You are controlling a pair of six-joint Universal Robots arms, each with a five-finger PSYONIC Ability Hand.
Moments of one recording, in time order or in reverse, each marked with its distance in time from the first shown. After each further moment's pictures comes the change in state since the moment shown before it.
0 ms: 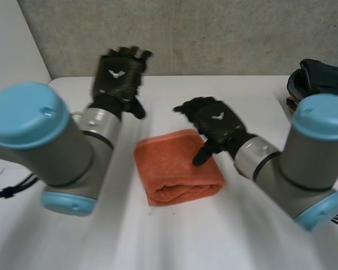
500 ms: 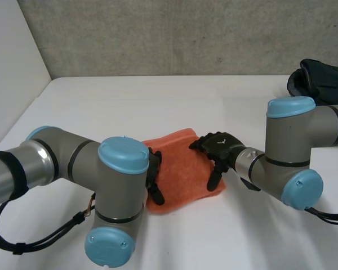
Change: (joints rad) left arm -0.135 -0.336 0.104 -0.404 -0.208 -0.129; right arm -0.041 0.338 -0.312 0.359 0.053 -0.203; left_hand 0.000 0.000 0.000 0.000 0.000; right_hand 0.000 0.000 0.000 0.000 0.000
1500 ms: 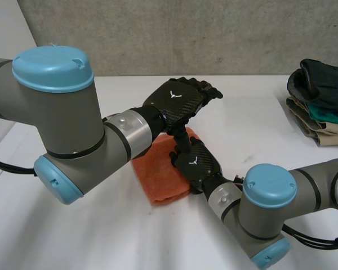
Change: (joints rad) left arm 0.115 0.213 0.198 -0.058 0.686 0.131; right arm 0.175 -0.071 0.445 -0.753 0.076 -0.226; left_hand 0.000 0.000 0.000 0.000 0.000; right_hand 0.327 0.329 0.331 0.331 0.277
